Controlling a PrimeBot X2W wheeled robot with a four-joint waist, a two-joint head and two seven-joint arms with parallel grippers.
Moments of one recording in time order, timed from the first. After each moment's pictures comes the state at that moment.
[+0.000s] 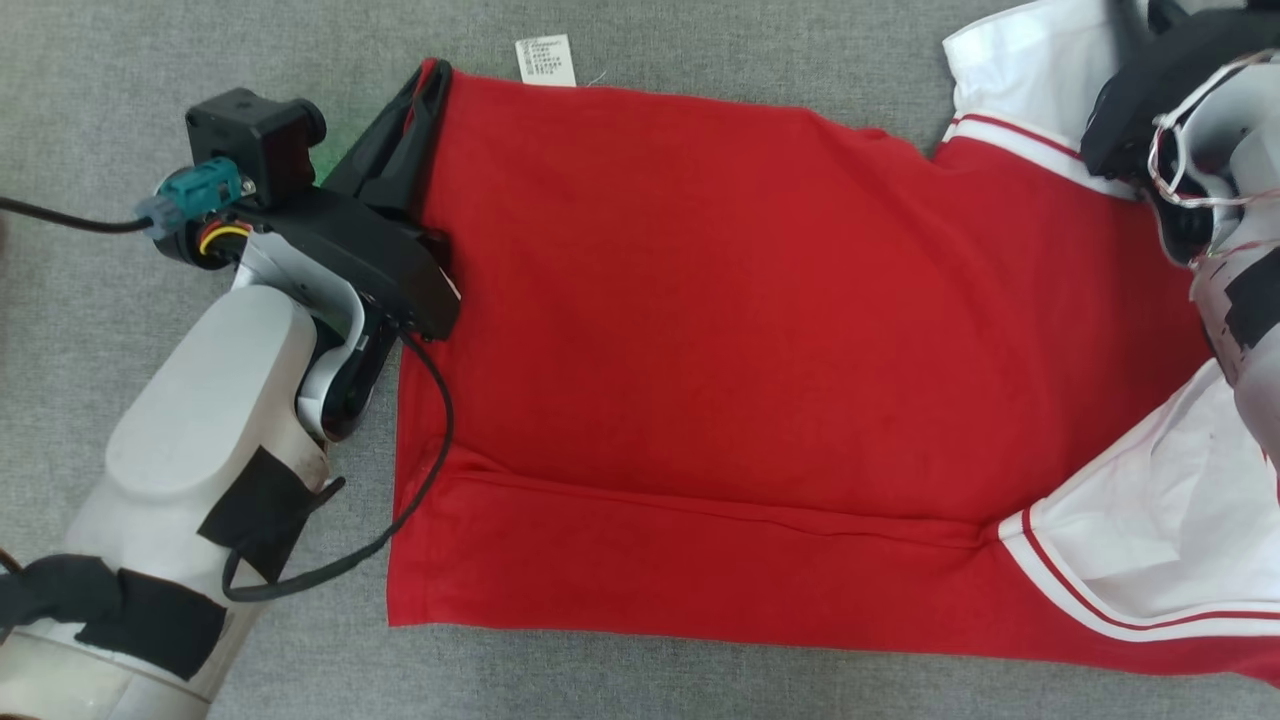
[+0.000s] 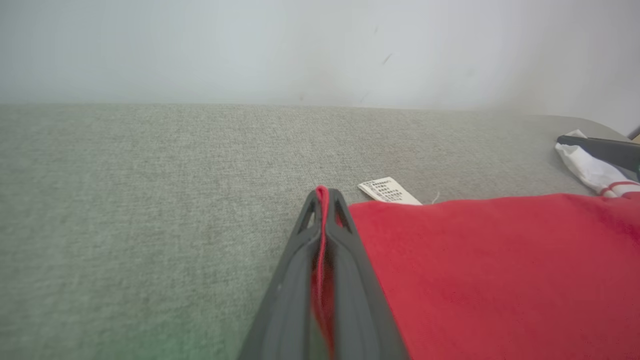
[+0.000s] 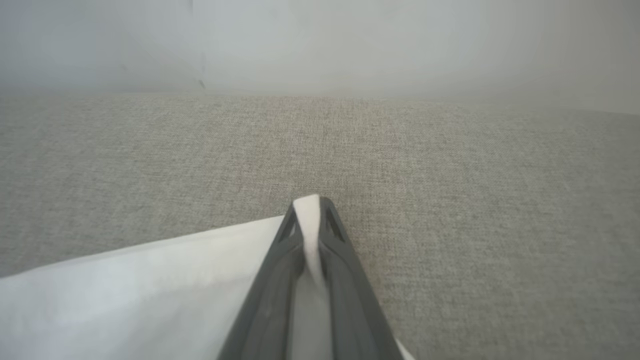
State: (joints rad) left arm -1.02 0.29 -0.62 0.65 -0.75 -0.13 -0.18; right arm -1.33 -0.37 0.59 1.25 0.67 0.13 -0.06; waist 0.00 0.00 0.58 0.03
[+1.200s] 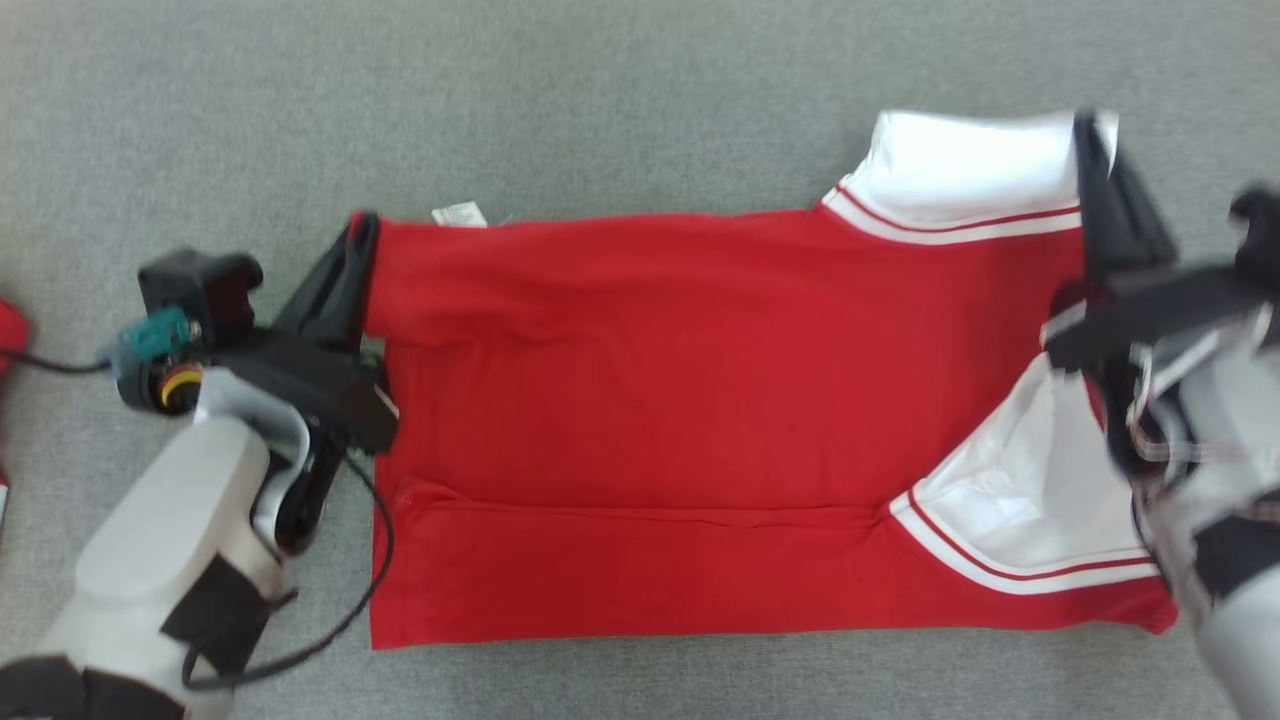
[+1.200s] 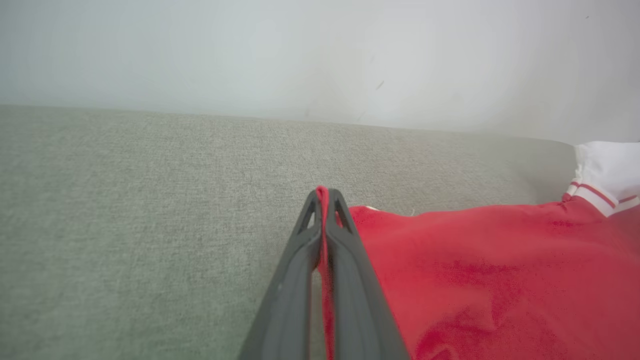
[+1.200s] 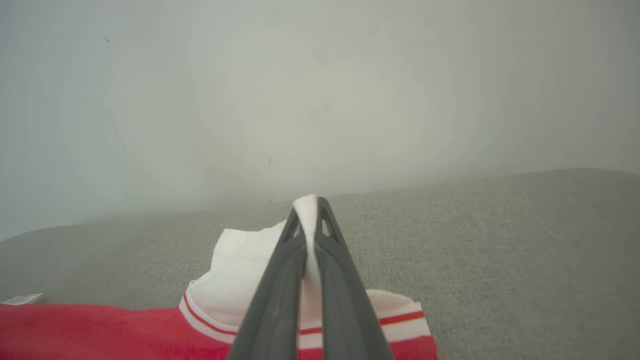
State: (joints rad) left arm -0.86 0.36 -0.64 0.70 -0.86 -0.13 -0.26; right arm -0.75 -0.43 0.33 0.56 0.69 0.13 -0.26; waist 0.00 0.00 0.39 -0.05
